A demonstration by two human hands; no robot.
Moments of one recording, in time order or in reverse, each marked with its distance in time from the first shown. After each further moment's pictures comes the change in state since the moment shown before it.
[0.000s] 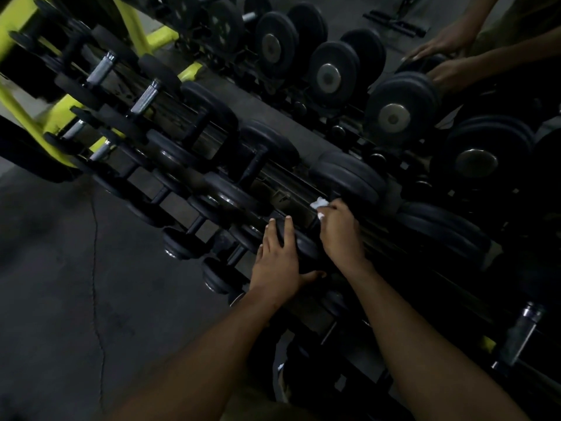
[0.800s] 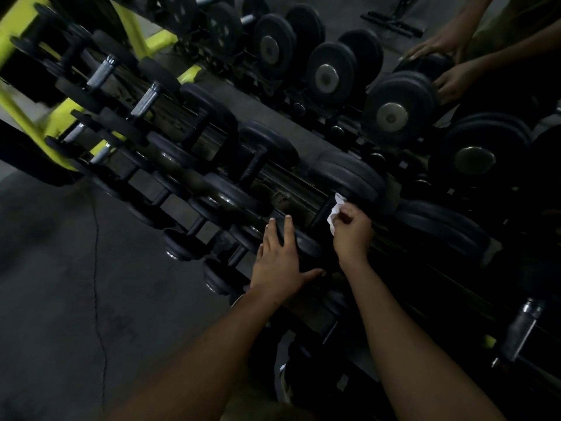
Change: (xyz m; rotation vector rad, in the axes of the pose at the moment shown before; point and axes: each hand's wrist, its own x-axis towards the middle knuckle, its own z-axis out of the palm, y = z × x) left_hand -0.001 0.001 -0.002 0.018 -0.014 -0.013; right_hand -0.005 0.012 0.010 0.725 0.313 0.434
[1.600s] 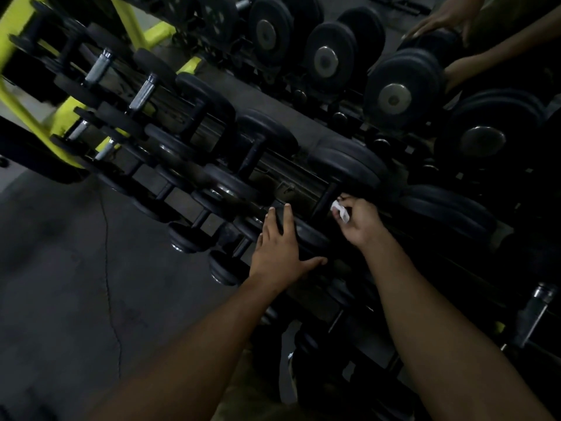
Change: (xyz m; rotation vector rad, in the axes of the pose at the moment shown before) left_hand 0.000 0.002 -0.002 0.037 -0.028 -0.004; right_hand 0.044 0.011 -0.011 0.695 -0.245 0.712
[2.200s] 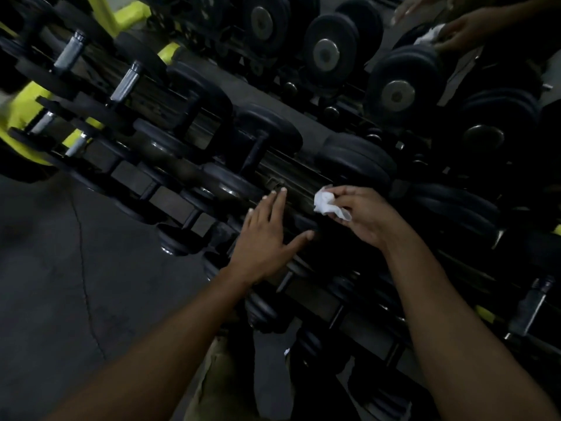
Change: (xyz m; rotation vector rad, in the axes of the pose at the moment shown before) left_hand 0.024 -0.060 -0.040 -0.150 0.072 0.250; right_hand -0.075 -0.010 0.050 -0.588 -0.228 -0.138
